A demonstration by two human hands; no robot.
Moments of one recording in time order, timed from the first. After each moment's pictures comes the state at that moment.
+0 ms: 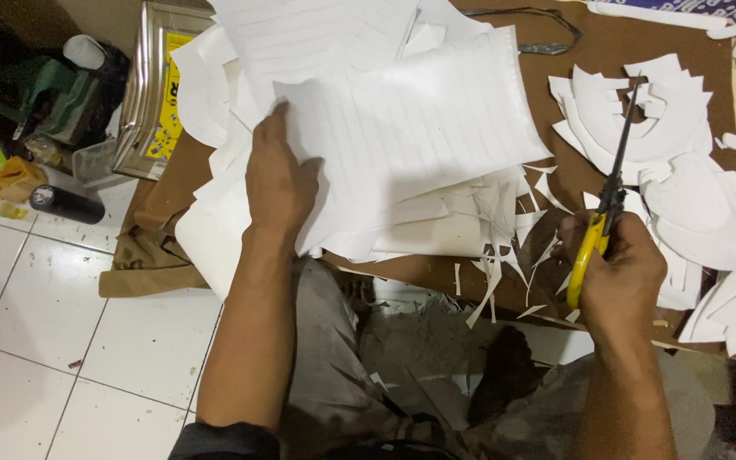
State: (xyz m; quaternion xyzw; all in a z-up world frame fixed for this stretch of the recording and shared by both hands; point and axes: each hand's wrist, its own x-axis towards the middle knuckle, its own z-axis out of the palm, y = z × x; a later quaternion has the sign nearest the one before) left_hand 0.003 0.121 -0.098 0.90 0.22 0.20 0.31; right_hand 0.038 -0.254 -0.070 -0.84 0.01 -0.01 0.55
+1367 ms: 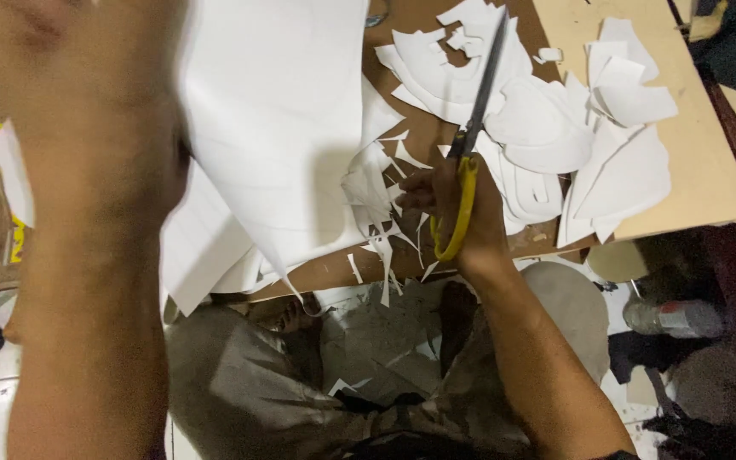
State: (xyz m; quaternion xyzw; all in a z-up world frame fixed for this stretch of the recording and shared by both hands) left_hand 0.044 -0.030 0.136 0.69 0.05 0.15 0.71; right_hand 0.055 -0.255 -0.095 -0.59 0.04 0.04 0.81
